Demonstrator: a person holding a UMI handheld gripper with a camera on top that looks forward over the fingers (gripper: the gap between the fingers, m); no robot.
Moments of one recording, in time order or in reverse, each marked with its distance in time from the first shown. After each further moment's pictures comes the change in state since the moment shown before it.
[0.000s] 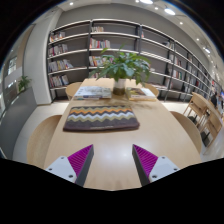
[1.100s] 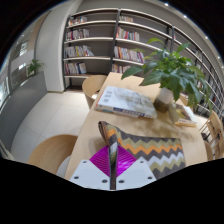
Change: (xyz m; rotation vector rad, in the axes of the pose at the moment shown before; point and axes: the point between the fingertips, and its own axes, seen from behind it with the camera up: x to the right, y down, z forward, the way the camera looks) arm -0.164 -0.103 0.204 -0.081 -0.133 -0.179
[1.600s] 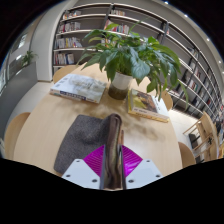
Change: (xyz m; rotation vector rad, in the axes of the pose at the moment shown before) arm 0.238 0.050 -0.010 -0.081 0.089 -0.068
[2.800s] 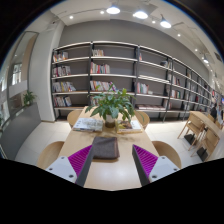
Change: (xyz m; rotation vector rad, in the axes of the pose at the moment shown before) arm 0.011 0.001 -0.364 0.361 0.030 0.227
